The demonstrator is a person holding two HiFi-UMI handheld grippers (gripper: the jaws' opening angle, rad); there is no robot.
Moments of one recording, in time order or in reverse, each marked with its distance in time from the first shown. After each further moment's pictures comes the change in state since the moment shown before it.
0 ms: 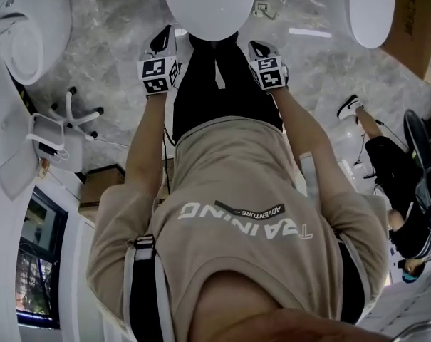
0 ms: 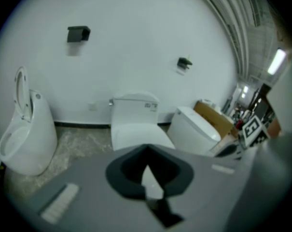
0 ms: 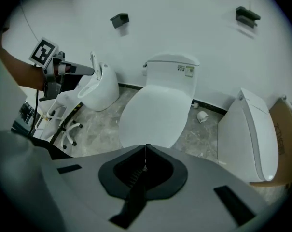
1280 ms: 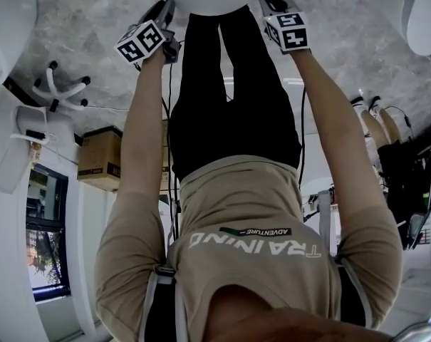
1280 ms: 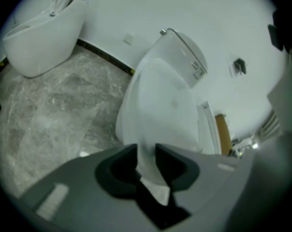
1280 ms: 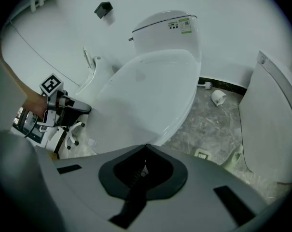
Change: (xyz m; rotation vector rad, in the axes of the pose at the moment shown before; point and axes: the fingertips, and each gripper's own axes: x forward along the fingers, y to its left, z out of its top) left arm 0.133 0.017 -0.202 -0.637 0.257 -0.023; right arm 0.144 -0.072 -0.050 0.056 0.047 0.152
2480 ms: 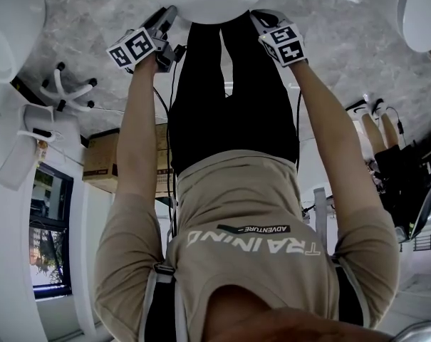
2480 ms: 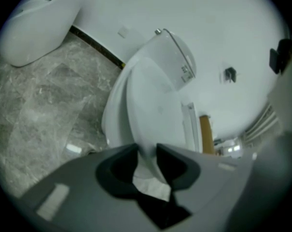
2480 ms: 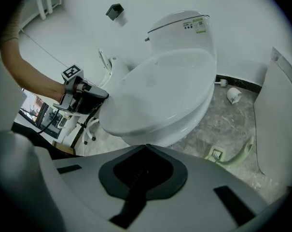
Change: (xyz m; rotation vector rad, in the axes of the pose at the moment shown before) left arm -0.026 -0.013 -0.005 -0.050 0.086 -0.151; right arm -0.006 0.062 -0.037 -0.050 0.013 0.176
